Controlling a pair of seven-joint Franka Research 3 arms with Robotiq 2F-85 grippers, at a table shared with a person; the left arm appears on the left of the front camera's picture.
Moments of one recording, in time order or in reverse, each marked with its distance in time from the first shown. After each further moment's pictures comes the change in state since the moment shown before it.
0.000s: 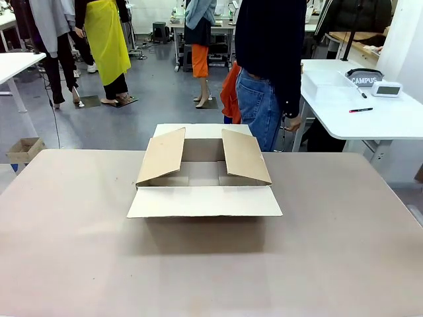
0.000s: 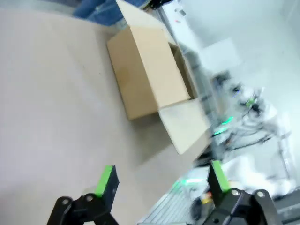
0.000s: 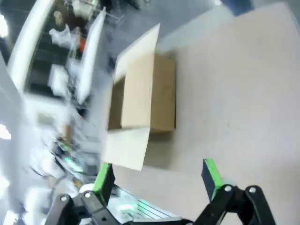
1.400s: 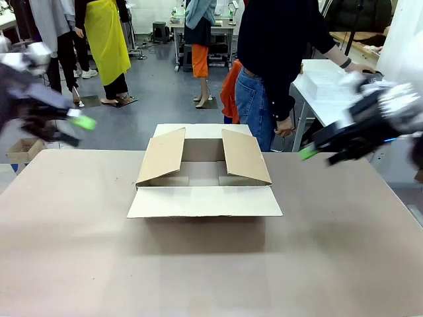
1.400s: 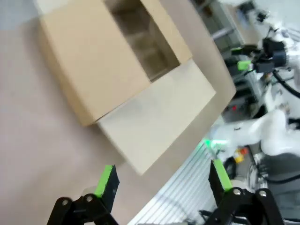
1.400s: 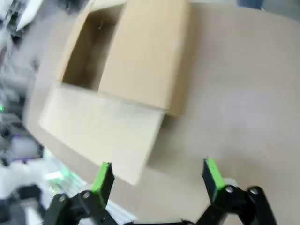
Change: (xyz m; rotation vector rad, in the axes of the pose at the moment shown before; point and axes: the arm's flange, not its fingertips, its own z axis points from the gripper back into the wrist) left arm 0.035 -0.205 -0.228 0.257 0.440 -0.316; right arm -0.089 0.162 -0.265 -0.370 0.386 0.550
